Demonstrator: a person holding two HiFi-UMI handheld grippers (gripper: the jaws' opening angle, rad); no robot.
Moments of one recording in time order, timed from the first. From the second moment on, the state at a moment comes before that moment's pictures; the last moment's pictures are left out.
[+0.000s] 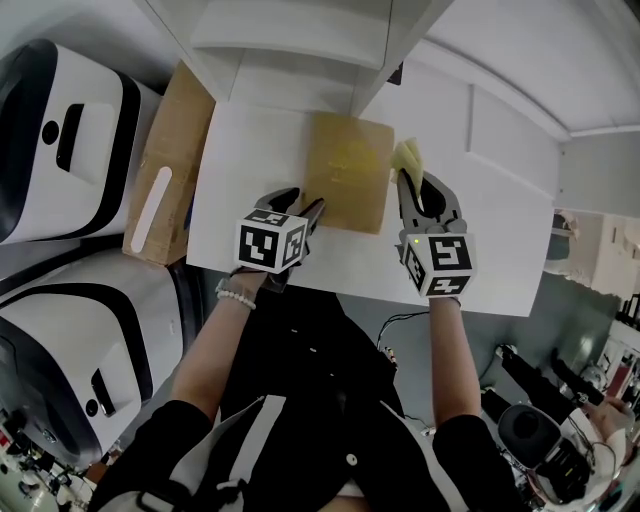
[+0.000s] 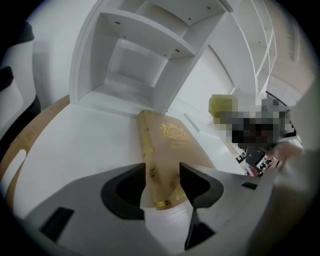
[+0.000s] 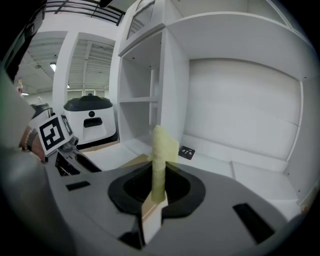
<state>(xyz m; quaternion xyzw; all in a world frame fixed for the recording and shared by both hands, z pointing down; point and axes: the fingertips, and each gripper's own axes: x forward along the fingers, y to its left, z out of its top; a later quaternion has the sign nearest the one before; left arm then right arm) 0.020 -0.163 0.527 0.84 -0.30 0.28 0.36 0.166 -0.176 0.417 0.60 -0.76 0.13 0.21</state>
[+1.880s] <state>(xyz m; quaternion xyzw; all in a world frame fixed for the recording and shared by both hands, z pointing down) 0.022 -0.160 0.531 0.81 -0.34 0.30 0.38 0.147 -0.199 0.509 0.42 -0.81 0.04 0.41</state>
